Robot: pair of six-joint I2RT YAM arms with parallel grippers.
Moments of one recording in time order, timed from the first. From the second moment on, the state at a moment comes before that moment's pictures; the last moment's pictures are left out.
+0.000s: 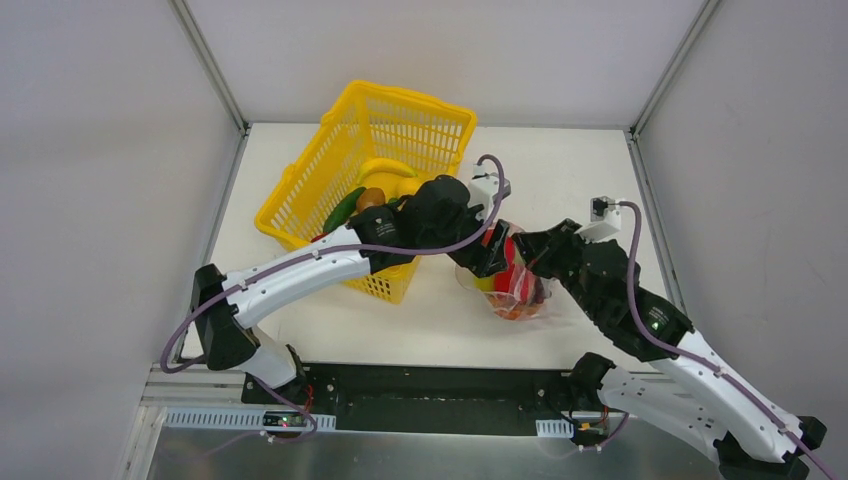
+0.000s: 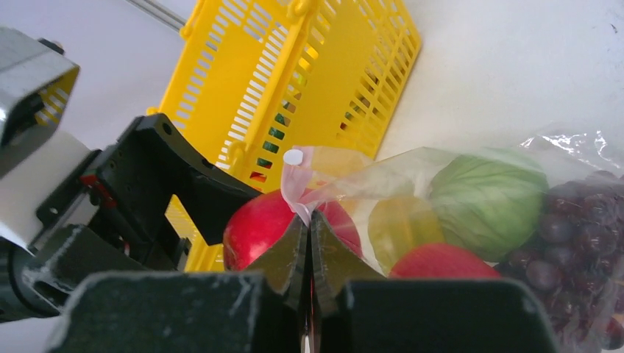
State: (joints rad) left arm -1.05 1.51 1.46 -0.49 0.11 -0.35; right arm 0.87 0.63 0.85 -0.48 0.42 0.86
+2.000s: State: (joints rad) left arm -1.10 1.42 1.36 -0.49 -0.13 -0.52; right arm 0.86 0.56 0.82 -0.41 0.54 0.91
